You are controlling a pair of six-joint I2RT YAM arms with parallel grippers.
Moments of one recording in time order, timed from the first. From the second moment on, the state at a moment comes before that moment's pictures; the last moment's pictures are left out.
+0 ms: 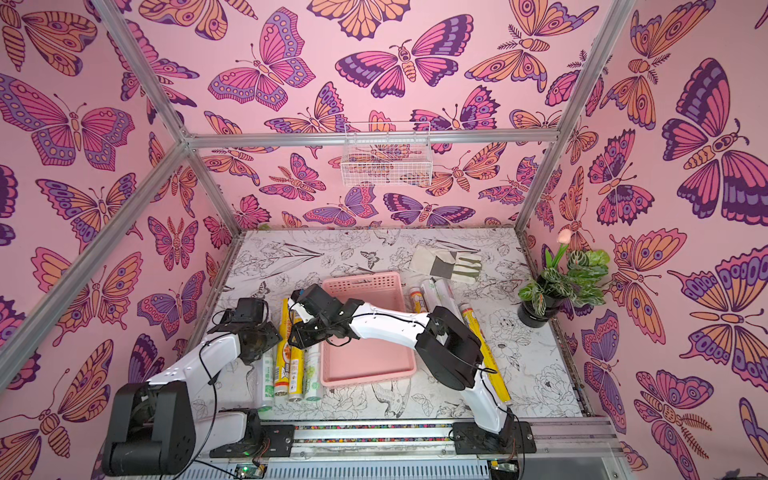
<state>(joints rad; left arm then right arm) 0.01 1.29 0.59 -0.53 -0.16 -0.66 1.14 2.10 1.63 -0.31 -0.36 0.56</state>
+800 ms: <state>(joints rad) -0.06 1.11 0.59 -0.56 -0.14 -0.54 1.09 1.96 1.49 -0.33 -0.16 0.58</state>
